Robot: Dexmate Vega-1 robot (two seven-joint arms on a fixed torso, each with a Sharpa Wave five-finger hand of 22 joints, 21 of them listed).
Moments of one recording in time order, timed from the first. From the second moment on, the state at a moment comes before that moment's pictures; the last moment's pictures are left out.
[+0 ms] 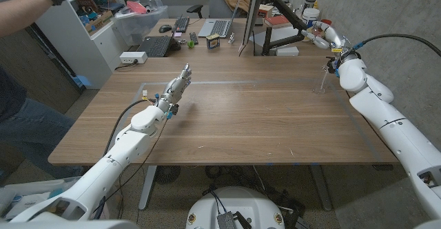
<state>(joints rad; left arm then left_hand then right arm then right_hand) 0.92 0.54 0.30 -1.47 -0.50 -0.14 -0.06 0.44 0.07 -0.22 0.10 0.37 -0.03 -0.01 0.20 0.19 -0.04 -0.03 0.21 0.19 -0.11 0.02 0.19 0.19 -0.13 0.02 0.25 0.18 -0.76 -0.65 -0.17 -1.59 -0.37 -0.07 -0.14 0.44 0.01 0.03 -0.01 0.21 0.19 -0.11 0.19 0.19 0.10 0.01 0.20 0.19 0.05 0.11 0.18 0.18 0.04 0.14 0.32 0.18</state>
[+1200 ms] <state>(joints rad) 0.92 0.54 0.29 -1.49 -0.50 -0.14 -0.05 0.44 0.07 -0.24 0.10 0.37 -0.02 -0.01 0.20 0.19 -0.04 -0.03 0.21 0.19 -0.11 0.02 0.19 0.19 -0.13 0.02 0.24 0.18 -0.76 -0.67 -0.18 -1.58 -0.37 -0.17 -0.13 0.44 0.01 0.03 -0.02 0.21 0.19 -0.11 0.19 0.19 0.10 0.01 0.21 0.19 0.05 0.11 0.18 0.18 0.04 0.14 0.31 0.18</state>
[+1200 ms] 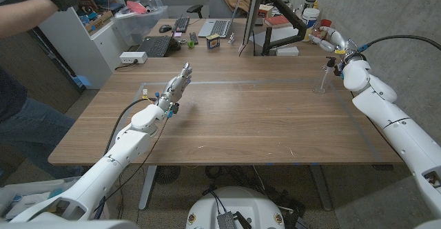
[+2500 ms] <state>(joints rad) 0.91 0.54 0.31 -1.48 -0.50 -0.14 -0.06 0.45 0.07 -0.25 0.10 0.37 0.00 -0.02 0.20 0.19 -0.04 -0.03 0.21 0.19 -0.11 0.01 0.19 0.19 -0.13 0.02 0.23 0.18 -0.77 -0.69 -0.18 -1.56 -0.36 -0.23 -0.14 0.44 0.01 0.03 -0.02 0.21 0.20 -0.11 0.19 0.19 0.10 0.01 0.21 0.19 0.05 0.11 0.18 0.18 0.04 0.14 0.30 0.18</state>
